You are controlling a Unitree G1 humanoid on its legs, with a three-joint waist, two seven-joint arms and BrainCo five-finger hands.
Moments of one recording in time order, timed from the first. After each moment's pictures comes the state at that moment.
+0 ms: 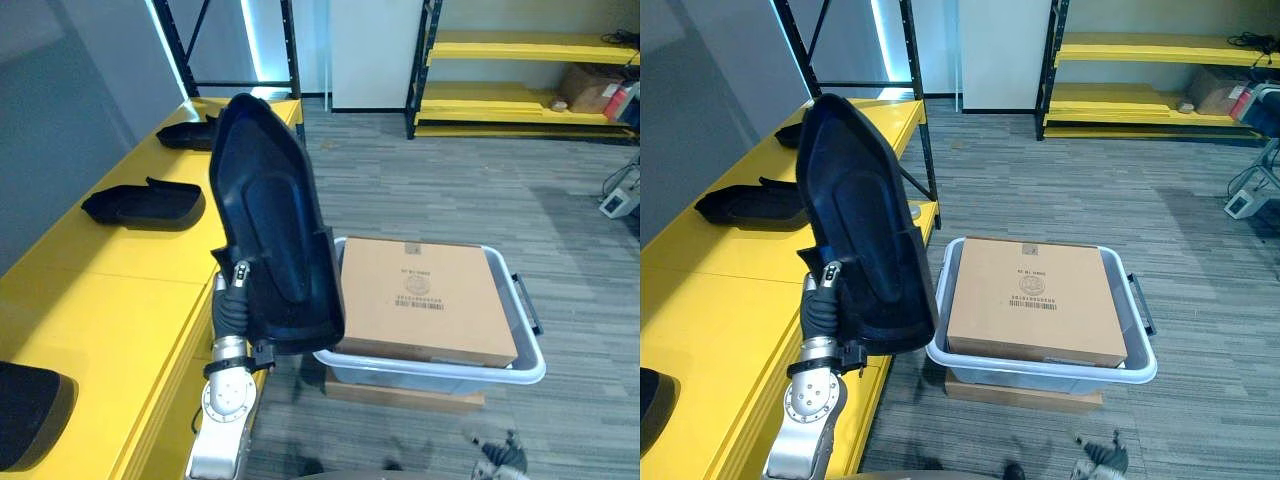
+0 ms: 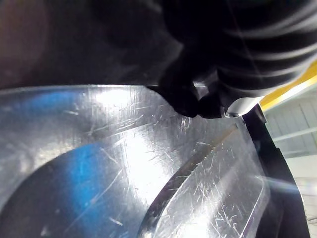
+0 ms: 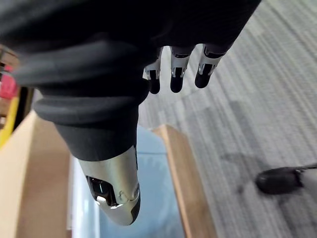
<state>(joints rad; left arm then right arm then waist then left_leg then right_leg) 0.26 0.01 -0.13 -0.31 0.12 -0.12 0.28 0.22 -0.02 -0.34 0.89 0.05 -0.08 -0.21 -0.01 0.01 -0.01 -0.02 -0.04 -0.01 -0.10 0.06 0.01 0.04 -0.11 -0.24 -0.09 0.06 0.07</state>
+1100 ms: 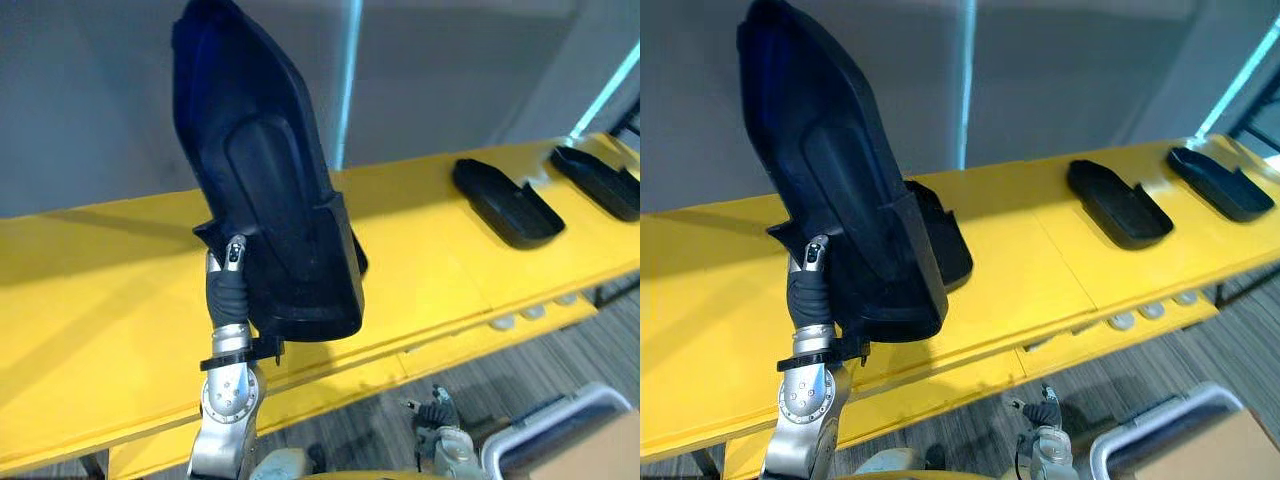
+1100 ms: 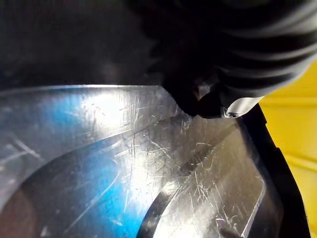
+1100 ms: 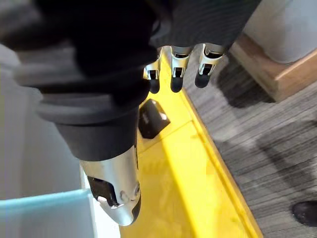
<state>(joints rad) 0.22 0.00 -0.19 -0.48 0.07 -0.17 0.33 0.11 0.04 -0.14 0.78 -0.01 -0.06 -0.21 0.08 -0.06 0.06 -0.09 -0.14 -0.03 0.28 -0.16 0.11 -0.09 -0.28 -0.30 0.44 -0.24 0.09</state>
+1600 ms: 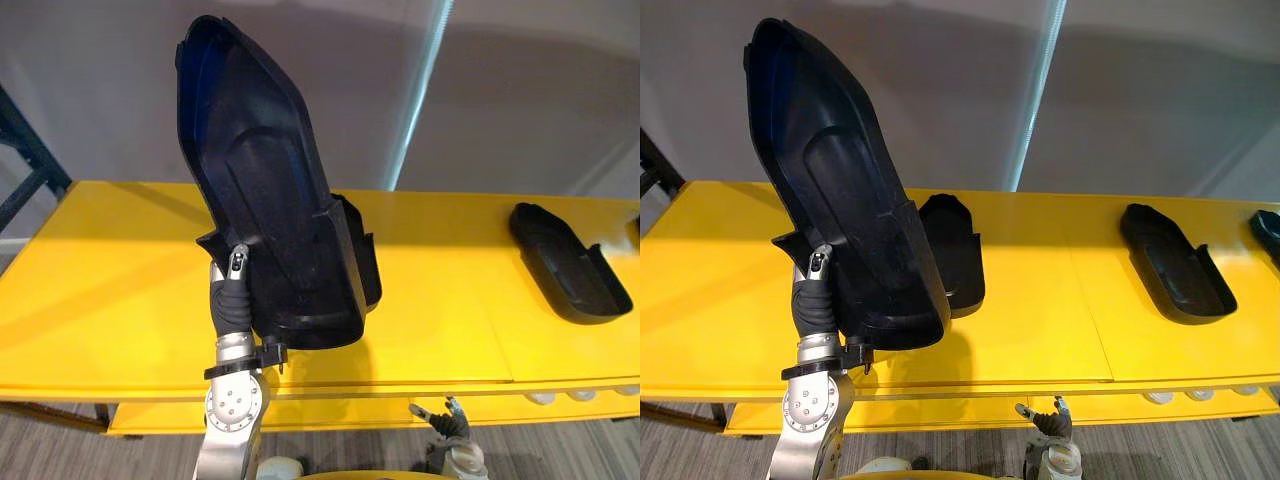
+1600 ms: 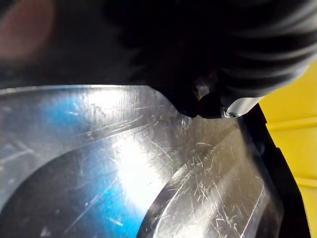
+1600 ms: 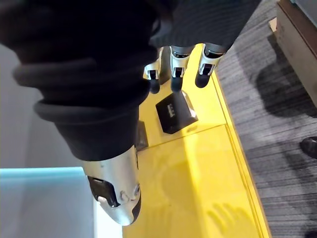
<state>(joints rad) 0.26 -0.03 -0.18 -0.46 0.07 -0.18 0.31 0.13 0.04 -0.19 0.77 0.01 -0.07 -0.22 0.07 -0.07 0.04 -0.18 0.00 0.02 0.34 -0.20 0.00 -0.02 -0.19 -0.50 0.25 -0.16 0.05</state>
